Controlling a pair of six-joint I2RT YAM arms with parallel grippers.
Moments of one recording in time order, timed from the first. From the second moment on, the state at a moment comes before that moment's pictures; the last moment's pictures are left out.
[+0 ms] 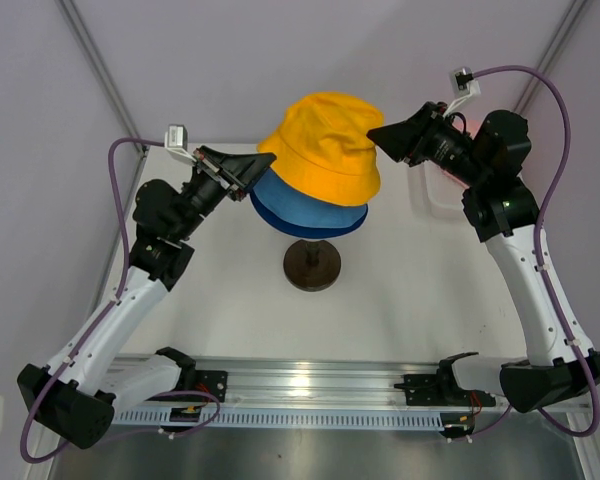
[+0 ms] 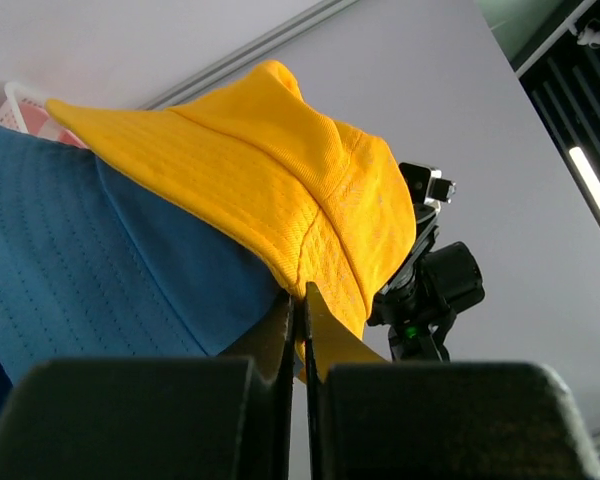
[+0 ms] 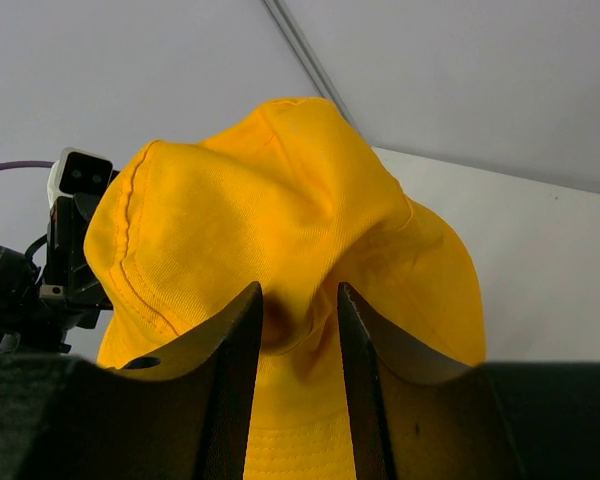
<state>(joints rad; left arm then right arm) -0.42 1.03 1.03 0.30 0.29 -1.26 0.28 1.27 1.57 -0.20 -0.55 0.57</state>
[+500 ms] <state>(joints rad) -0.43 0.99 1.00 0.26 0.28 -1.14 -0.04 1.12 1.37 -0.19 -0.56 0.73</state>
